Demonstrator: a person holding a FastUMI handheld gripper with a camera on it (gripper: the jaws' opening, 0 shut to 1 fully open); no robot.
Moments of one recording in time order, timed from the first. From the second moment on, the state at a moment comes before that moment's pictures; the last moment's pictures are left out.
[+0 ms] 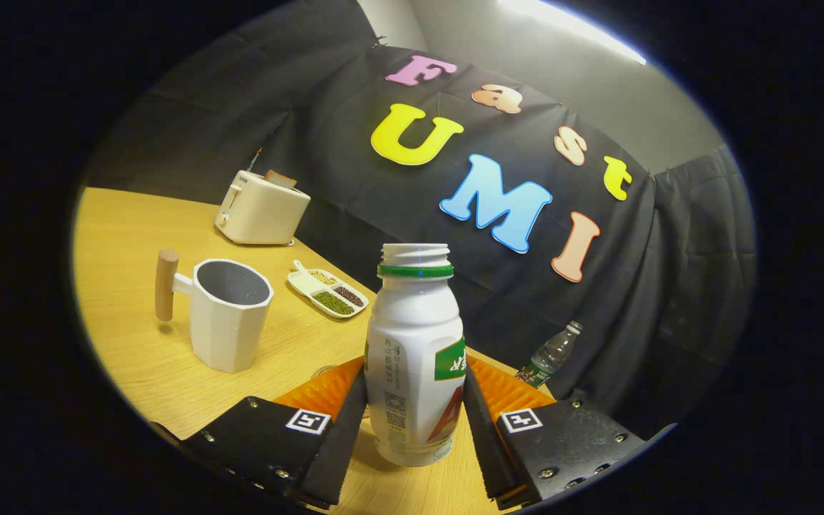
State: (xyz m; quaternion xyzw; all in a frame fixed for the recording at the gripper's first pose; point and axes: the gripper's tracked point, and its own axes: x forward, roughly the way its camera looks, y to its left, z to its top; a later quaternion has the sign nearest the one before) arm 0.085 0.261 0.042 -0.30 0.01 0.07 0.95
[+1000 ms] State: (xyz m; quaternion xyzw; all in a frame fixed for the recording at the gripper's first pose) arm 0.089 0.312 0.050 -0.50 -0.02 0.08 0.86
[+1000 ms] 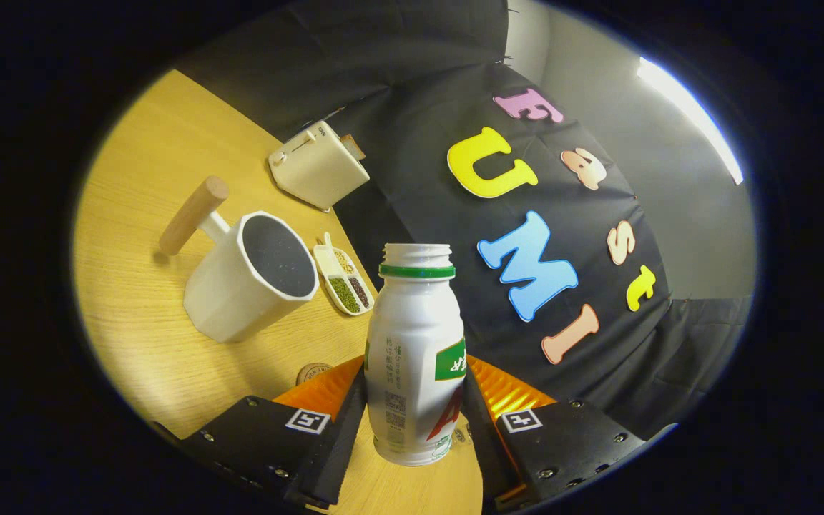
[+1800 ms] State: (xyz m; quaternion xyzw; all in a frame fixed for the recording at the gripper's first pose) arm 0.090 0.311 0.052 -0.61 -0.04 0.05 0.79
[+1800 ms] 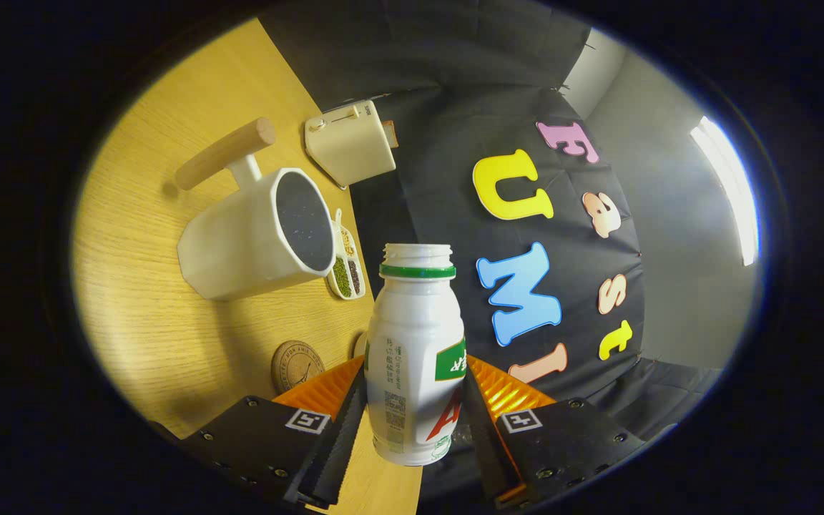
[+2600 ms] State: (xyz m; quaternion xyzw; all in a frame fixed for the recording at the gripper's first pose) arm 0.098 0.314 0.070 -0.69 -0.07 0.03 0.72
